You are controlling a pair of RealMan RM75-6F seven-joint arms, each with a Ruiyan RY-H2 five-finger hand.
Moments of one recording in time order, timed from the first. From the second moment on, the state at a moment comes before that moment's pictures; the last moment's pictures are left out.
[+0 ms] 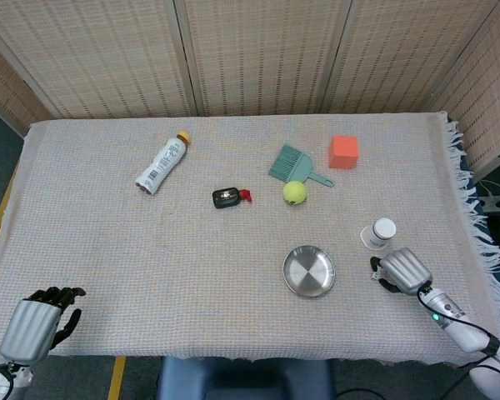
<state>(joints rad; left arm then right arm) -0.06 -1.23 0.03 -1.58 1.77 1.61 0.26 0.45 -1.48 -0.14 -0.81 -1.70 1.12 0.28</state>
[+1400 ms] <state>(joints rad) -0.06 -1.23 0.03 -1.58 1.77 1.61 0.26 0.43 -1.50 -0.15 -0.80 -1.72 1.21 0.31</state>
